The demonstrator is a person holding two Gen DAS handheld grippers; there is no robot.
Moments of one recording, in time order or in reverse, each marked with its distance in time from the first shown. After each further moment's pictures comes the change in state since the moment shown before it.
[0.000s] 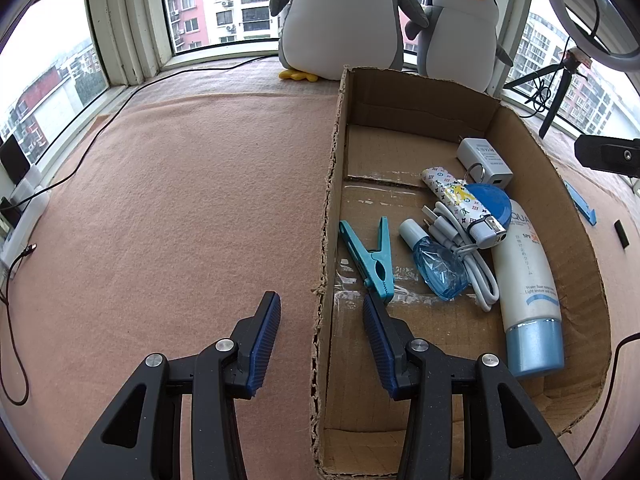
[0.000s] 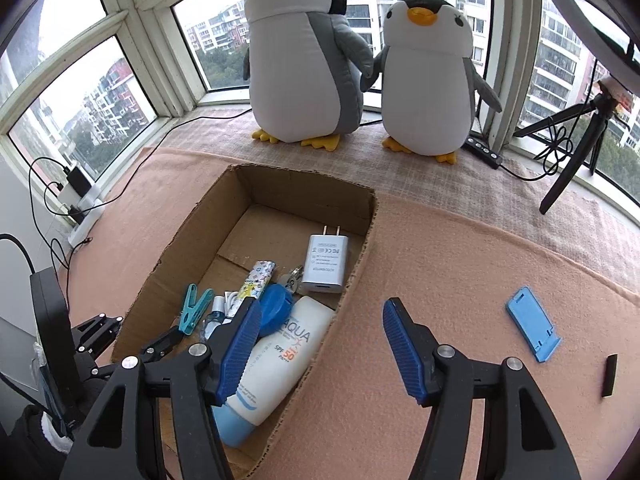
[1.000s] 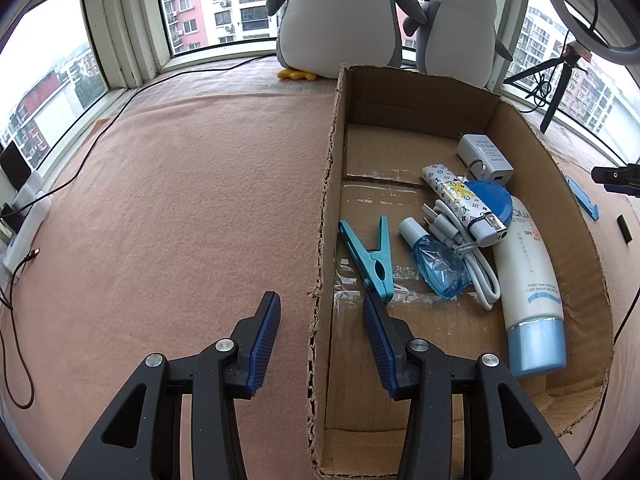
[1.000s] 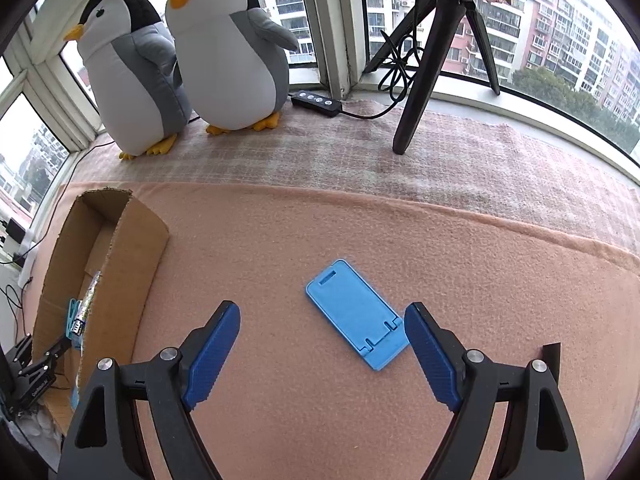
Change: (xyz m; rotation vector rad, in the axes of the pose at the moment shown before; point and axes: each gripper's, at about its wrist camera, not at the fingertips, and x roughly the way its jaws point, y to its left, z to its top) left arm 0.000 -0.002 -0.001 0.017 0.006 0.013; right arm 0.016 -0.173 -0.015 0.191 0.073 -0.118
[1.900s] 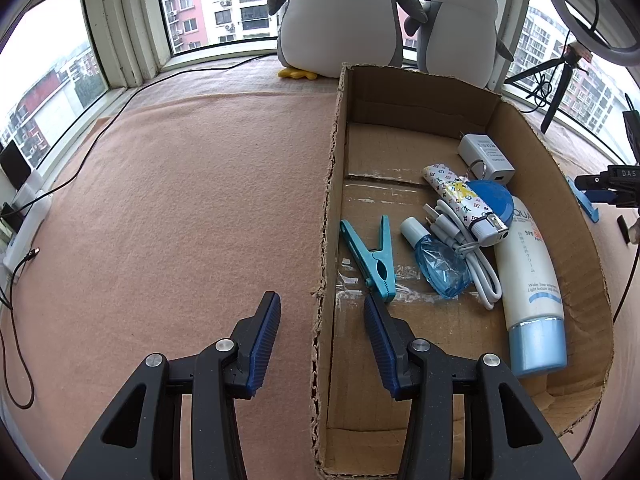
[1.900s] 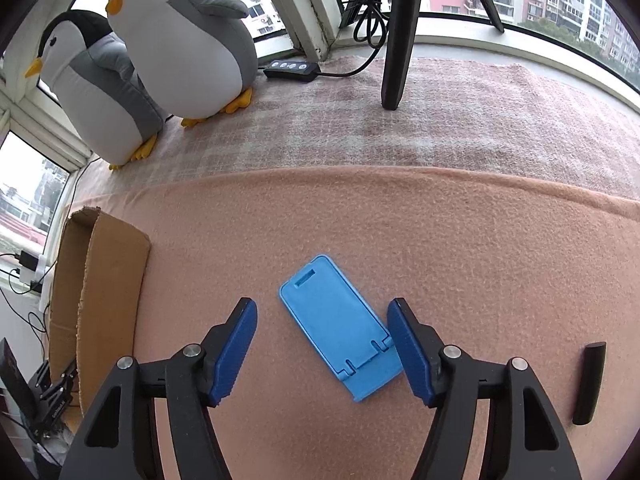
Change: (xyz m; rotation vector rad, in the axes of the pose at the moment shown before) left arm 0.000 0.001 -0.001 -0.003 0.002 -0.001; right arm 0.037 -0.026 0.003 0.106 0.104 0.115
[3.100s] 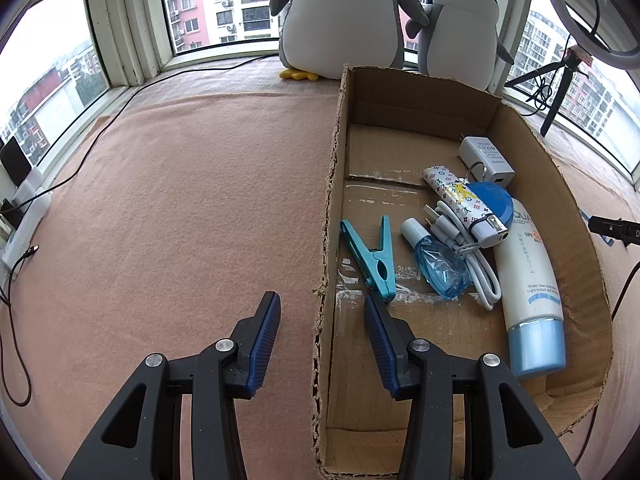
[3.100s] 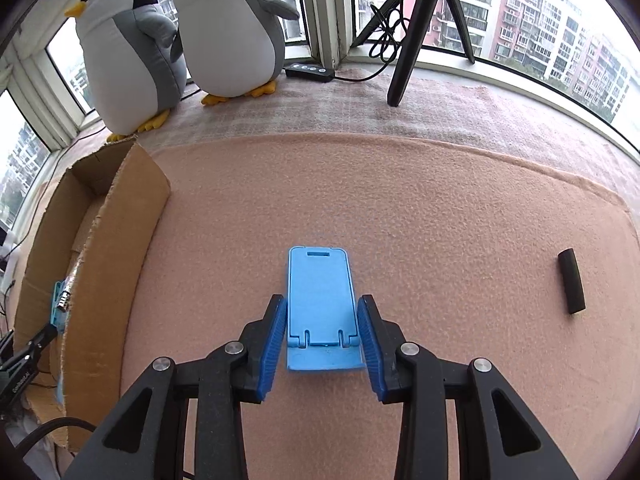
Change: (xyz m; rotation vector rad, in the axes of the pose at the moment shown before) left arm -0.001 0.001 0.001 -0.004 -0.002 -0.002; right arm -0.026 0.062 -0.071 -0.027 -0.141 -0.193
